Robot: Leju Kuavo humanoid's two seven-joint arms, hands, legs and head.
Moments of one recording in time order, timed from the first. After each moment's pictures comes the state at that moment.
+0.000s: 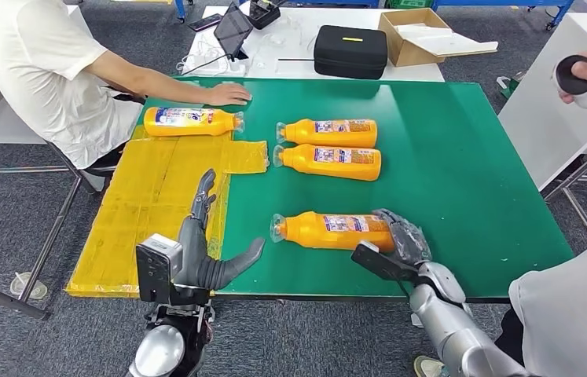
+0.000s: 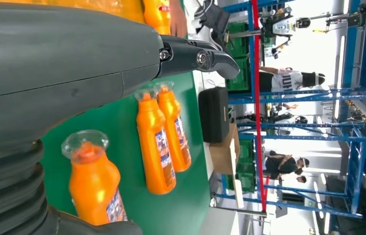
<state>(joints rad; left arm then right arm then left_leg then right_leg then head) -0.09 -0.16 -0.61 -1.43 -0.02 0.28 -0.47 -0.43 -0.08 0.12 -0.47 0.91 -0.34 -0.47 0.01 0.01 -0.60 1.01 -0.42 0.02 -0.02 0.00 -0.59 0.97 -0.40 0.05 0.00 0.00</state>
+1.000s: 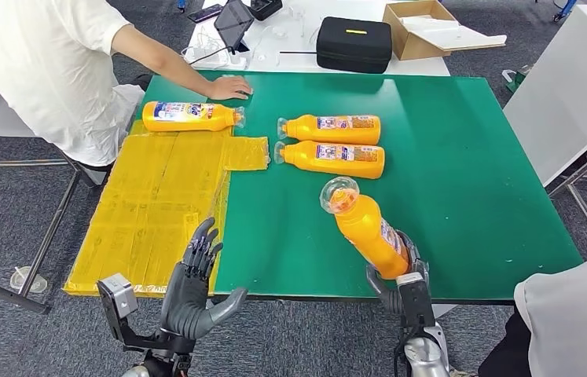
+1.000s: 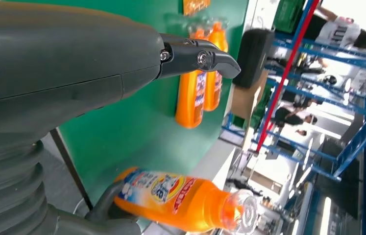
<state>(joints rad) 0.11 -0.09 -0.55 -1.51 0.33 -0.01 -0.52 -0.06 0.11 -0.06 -1.04 0.27 -0.22 -0.70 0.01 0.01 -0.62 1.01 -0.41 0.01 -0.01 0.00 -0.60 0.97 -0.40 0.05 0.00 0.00</state>
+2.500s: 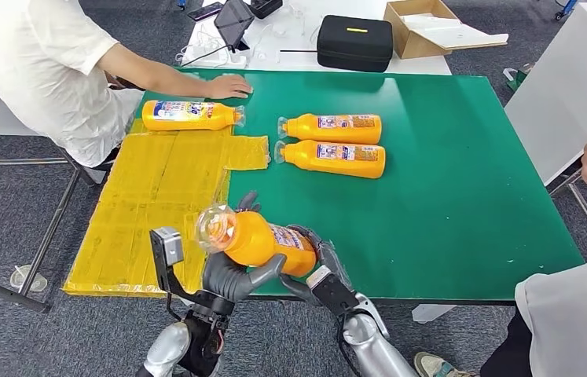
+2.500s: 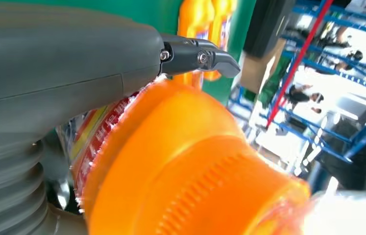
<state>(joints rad) -0.11 -0.19 -0.63 -1.32 0.47 0.01 -0.45 -0.21 0.15 0.35 -0.91 0.31 -0.15 -0.70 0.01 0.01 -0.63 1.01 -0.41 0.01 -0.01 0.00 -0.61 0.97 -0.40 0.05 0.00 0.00</state>
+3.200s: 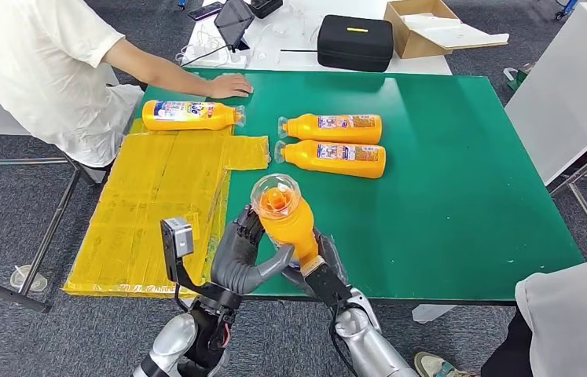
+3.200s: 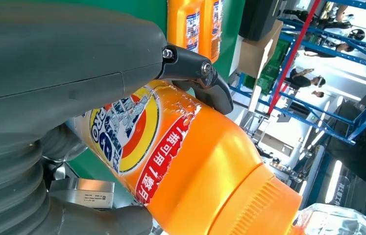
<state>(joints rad) -0.17 -0.19 -0.69 -1.29 0.45 0.02 -0.43 -0.28 0.17 0.38 -0.80 0.29 -0.23 -0.70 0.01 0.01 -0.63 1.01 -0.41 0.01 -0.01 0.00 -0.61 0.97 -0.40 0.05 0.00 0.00</state>
